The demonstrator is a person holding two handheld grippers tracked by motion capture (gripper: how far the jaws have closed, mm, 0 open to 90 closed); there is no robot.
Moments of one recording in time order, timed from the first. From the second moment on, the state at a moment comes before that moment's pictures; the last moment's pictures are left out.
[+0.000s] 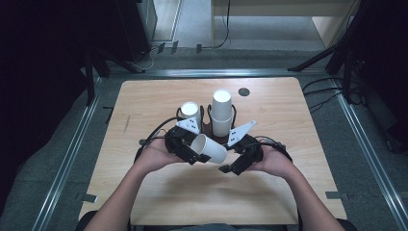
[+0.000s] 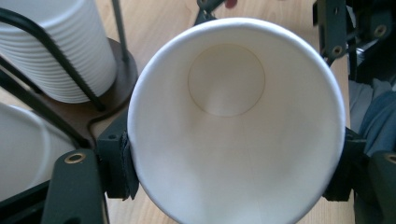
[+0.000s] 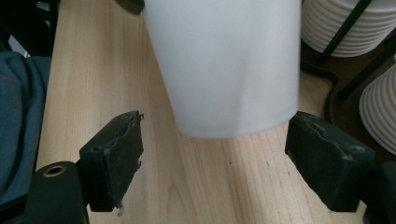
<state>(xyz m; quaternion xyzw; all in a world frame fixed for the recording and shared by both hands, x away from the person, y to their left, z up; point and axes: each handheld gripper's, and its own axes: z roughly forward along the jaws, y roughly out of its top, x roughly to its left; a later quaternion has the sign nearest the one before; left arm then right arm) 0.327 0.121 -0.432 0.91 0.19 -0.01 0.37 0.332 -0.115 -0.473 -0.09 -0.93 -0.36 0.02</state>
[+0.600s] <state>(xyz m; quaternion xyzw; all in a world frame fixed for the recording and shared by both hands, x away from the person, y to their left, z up) 0.342 0.097 -0.429 0.95 0.12 -0.03 0.27 0.334 -0.115 -0.475 -0.09 -0.93 -0.36 0.01</state>
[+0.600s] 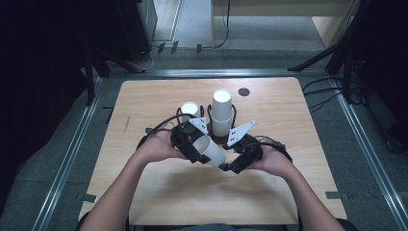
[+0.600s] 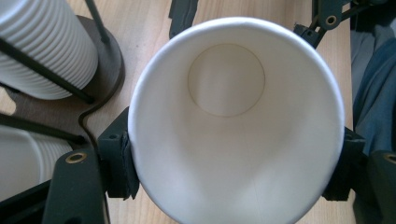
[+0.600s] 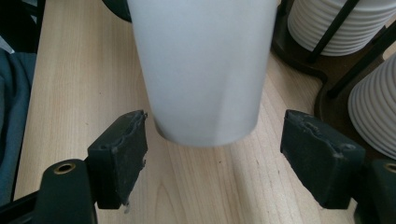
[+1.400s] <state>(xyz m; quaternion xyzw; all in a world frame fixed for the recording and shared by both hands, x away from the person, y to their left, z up) 0.332 0.076 -0.445 0.96 0.10 -0.02 0.27 0.327 -0.100 -0.484 -0.06 -0.94 -0.35 0.02</state>
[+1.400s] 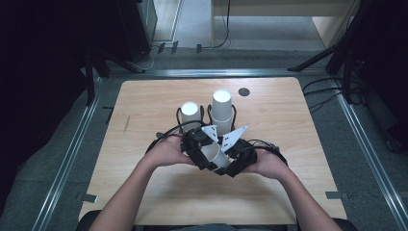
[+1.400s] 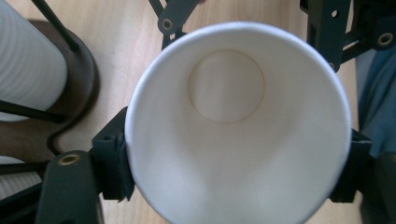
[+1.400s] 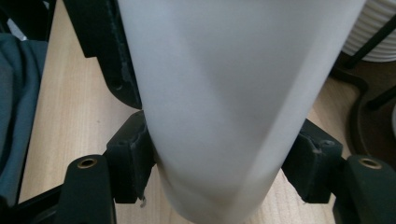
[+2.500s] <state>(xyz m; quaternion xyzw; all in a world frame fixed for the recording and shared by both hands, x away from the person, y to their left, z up) 0.332 0.099 -0.458 0.87 0.17 -0.05 0.45 0.333 -0.114 -0.471 -0.09 -0.91 -0.41 0.03</state>
